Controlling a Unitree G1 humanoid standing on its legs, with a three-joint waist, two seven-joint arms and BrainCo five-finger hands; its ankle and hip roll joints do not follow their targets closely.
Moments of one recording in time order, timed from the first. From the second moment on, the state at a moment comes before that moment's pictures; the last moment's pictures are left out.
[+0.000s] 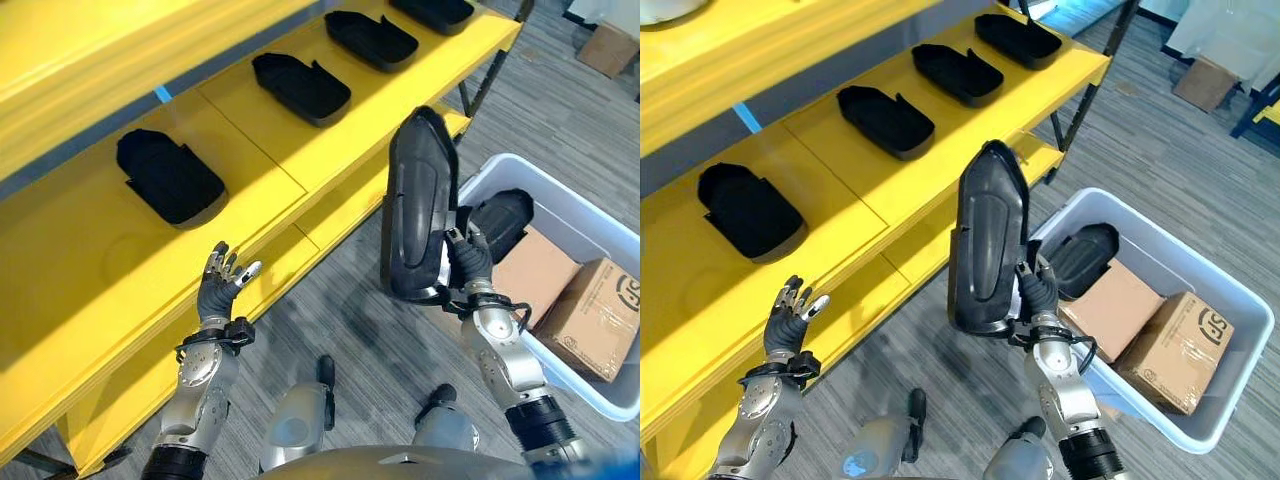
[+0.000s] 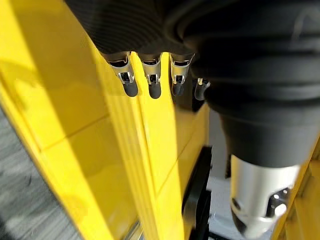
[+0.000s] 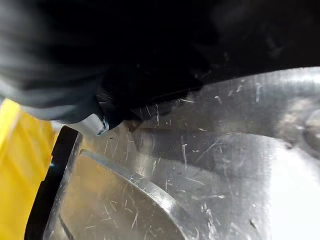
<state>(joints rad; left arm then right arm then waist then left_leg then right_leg) 0.16 0.32 -0.04 0.00 -0.56 -0.12 0.25 -0.07 -0.25 0.20 0.03 0.37 -0.03 -0.28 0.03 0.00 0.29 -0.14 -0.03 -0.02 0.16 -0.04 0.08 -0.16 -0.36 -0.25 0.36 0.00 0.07</state>
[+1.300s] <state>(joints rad) 0.14 0.36 -0.11 -0.04 -0.57 -0.08 0.20 0.01 -0.30 0.15 0.02 0.45 -0.04 -0.28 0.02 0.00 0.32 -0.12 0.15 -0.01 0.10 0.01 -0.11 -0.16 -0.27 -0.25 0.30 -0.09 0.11</state>
